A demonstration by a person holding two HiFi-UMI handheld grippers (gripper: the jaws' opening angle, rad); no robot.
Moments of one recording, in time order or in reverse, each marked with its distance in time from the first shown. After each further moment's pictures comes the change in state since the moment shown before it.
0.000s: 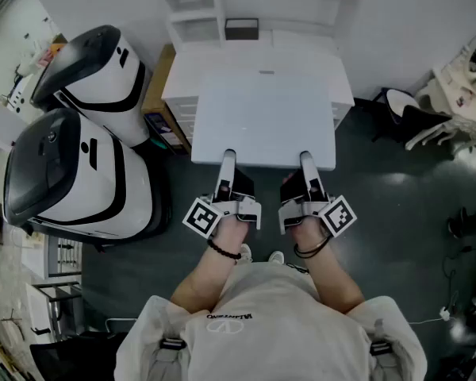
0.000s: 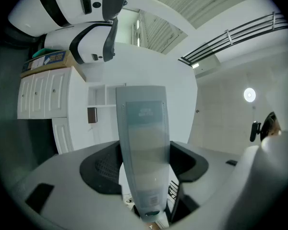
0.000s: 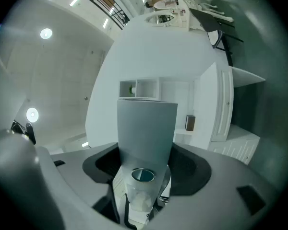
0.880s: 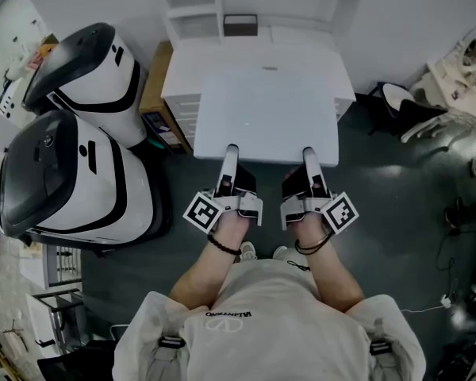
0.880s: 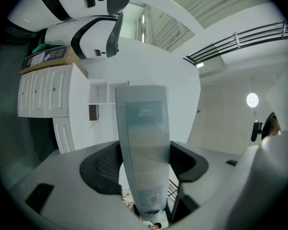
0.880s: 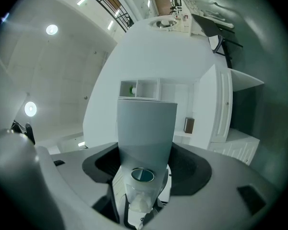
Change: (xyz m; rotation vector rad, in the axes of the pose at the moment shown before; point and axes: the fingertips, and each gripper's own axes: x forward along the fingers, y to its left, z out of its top) left arm 0.002 0.017 0.038 -0.053 0.051 -0.007; right arm 0.016 -0.002 -0.035 -0.049 -0.049 -0.022
